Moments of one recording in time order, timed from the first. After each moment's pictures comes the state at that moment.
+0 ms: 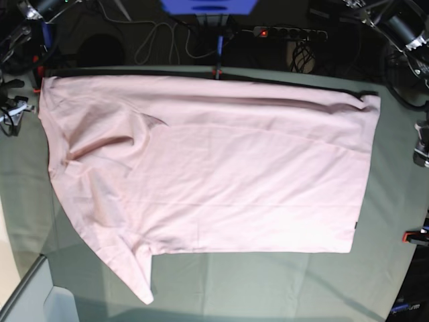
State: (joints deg) left arm 0.3 -13.4 -52.3 83.4 -39.4 1.4 53.3; right arm -8.0 2.7 58.3 98.0 -1.5 40.1 -40.4
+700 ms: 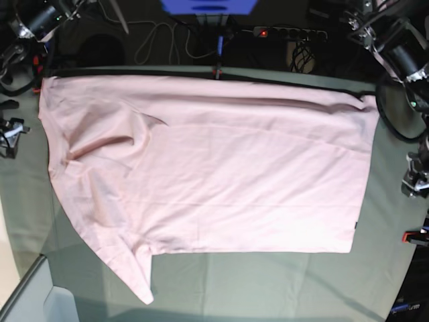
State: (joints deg) left arm -8.1 -15.2 -41.1 77.3 -31.9 1.6 48.5; right arm -2.7 5.8 55.1 95.5 -1.3 40.1 -40.1
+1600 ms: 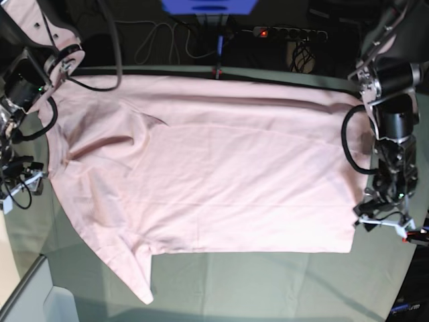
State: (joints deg) left arm -27.9 -16.9 -15.0 37.3 -21.3 1.8 19.9; right arm 17.7 12.7 50.3 60.2 -17.0 39.9 -29.9
